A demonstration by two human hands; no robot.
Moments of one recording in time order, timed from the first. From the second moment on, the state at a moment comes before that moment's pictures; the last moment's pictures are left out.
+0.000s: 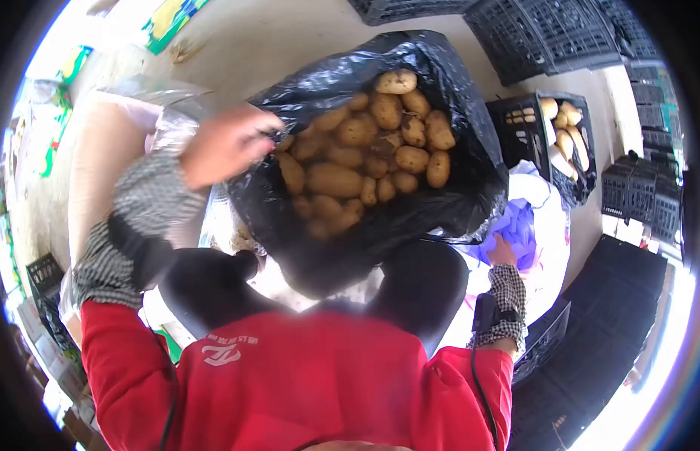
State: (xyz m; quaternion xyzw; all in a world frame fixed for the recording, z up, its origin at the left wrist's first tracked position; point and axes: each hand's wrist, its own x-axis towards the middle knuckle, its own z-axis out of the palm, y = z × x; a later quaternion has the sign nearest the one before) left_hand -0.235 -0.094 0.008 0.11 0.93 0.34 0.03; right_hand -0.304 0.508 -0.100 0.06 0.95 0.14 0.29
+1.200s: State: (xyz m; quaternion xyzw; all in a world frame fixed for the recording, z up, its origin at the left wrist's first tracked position) left_hand -0.254 0.131 -0.008 -0.02 0.49 0.82 0.30; right_hand -0.294 0.517 -0.069 -0.10 0.98 -0.13 -0.07
